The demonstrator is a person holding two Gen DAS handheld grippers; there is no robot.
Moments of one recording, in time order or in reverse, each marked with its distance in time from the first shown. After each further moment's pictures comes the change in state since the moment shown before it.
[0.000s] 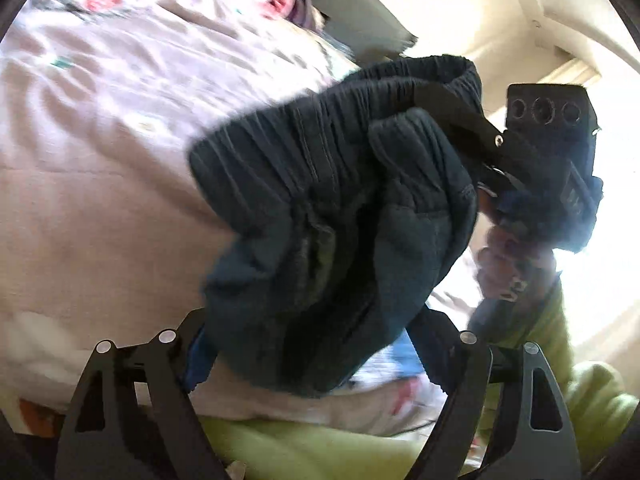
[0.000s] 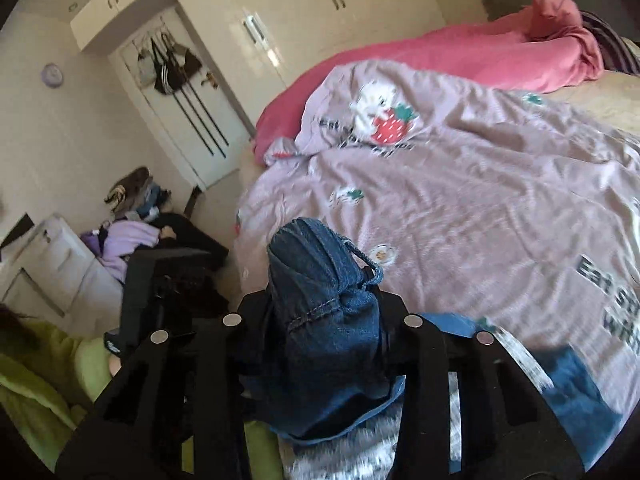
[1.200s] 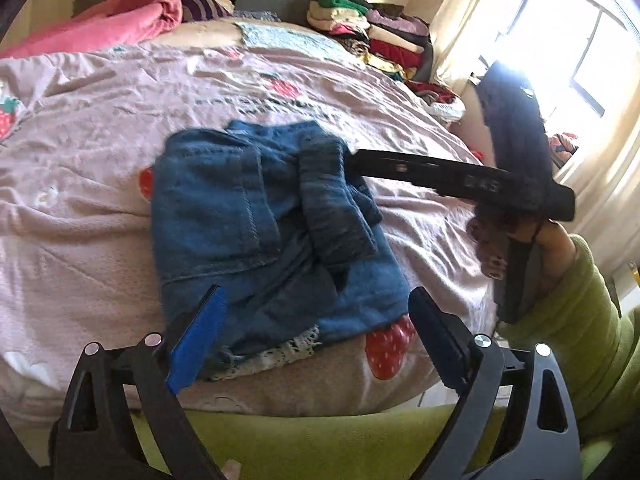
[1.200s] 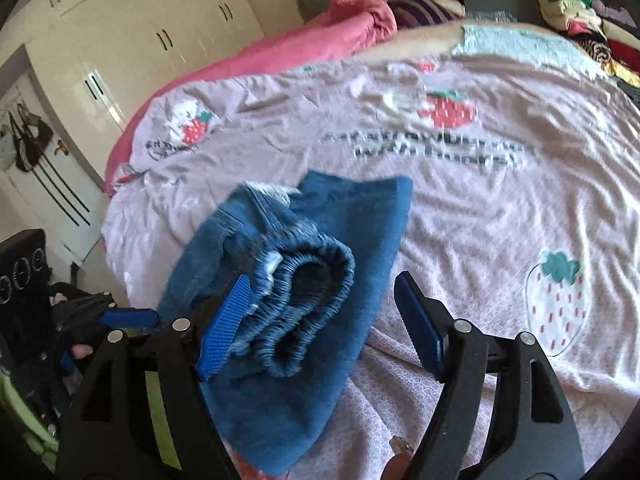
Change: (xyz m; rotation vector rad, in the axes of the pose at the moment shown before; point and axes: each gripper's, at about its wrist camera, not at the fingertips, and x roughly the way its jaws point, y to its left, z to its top) left arm 0.043 -0.115 -0.052 0.445 0.126 0.186; right arm -0.108 -0.050 -0.133 0.307 -0.112 -0.532
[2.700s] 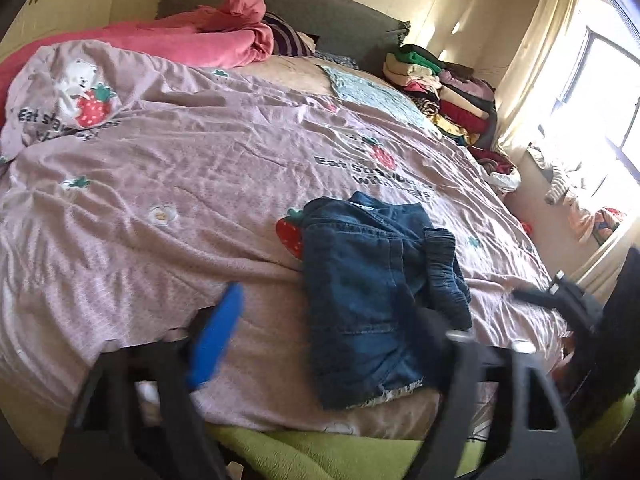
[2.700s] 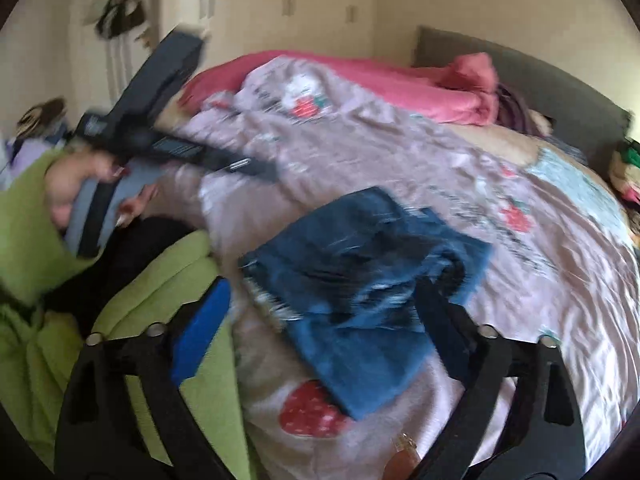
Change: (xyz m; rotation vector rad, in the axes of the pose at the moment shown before) left arm -0.053 0.077 0.018 -0.184 -0.161 0.150; right arm -0.036 0.129 -0.061 -0.583 -0.021 0.035
